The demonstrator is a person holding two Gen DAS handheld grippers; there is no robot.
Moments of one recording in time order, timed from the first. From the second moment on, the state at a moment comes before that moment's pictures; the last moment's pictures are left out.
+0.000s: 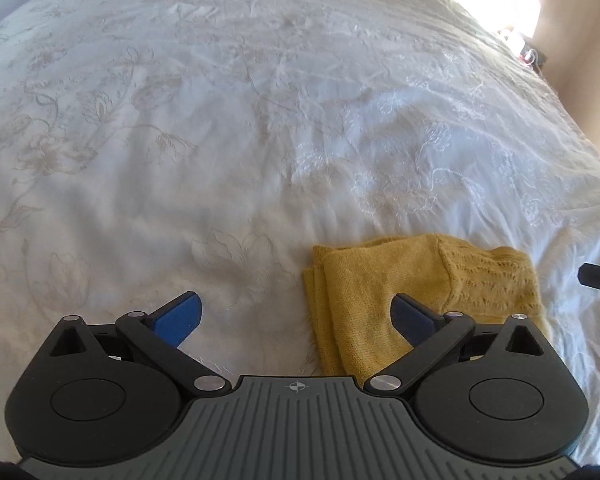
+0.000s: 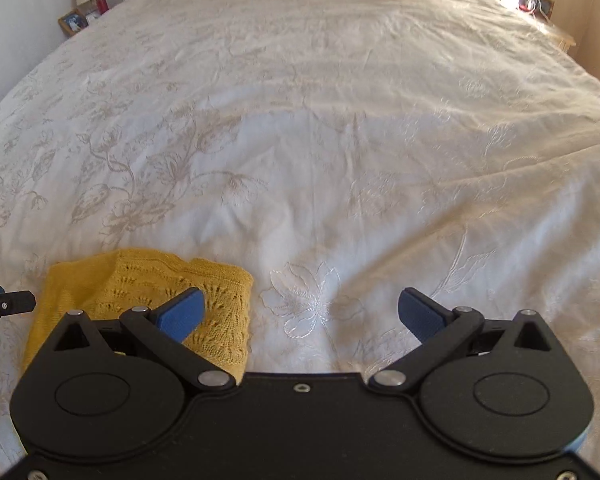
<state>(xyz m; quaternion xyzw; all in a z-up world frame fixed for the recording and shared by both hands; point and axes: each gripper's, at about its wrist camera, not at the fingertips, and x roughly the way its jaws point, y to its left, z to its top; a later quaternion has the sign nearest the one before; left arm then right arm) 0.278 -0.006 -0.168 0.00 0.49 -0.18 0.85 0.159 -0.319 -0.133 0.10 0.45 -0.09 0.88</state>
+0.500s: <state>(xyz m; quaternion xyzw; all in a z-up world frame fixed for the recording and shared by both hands) 0.138 -0.033 -0.080 0.00 0.41 -0.18 0.90 0.038 -0.271 -0.079 0.08 0.36 0.01 0.93</state>
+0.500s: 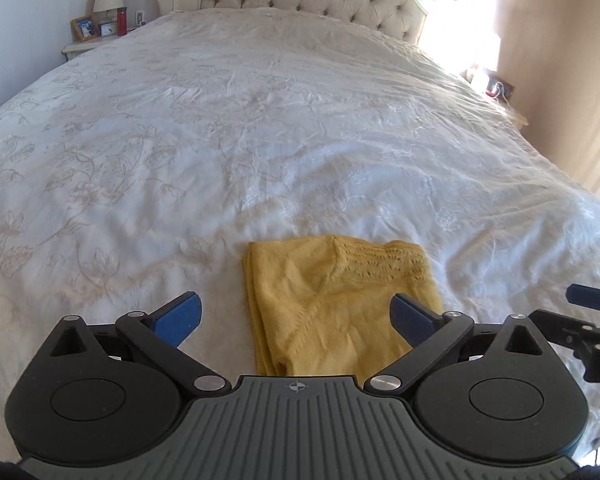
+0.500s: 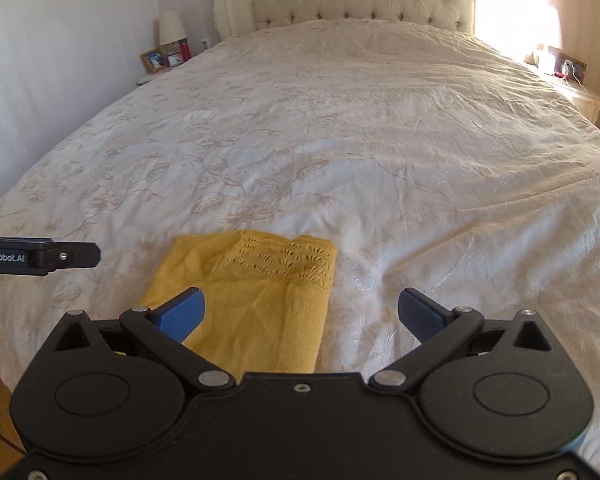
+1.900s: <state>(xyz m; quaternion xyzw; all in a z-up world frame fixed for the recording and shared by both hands) 0.000 -0.075 -0.046 0.06 0.45 -0.05 0.89 -0.071 -0.255 -0.054 0.10 0.38 -0.01 0.92</state>
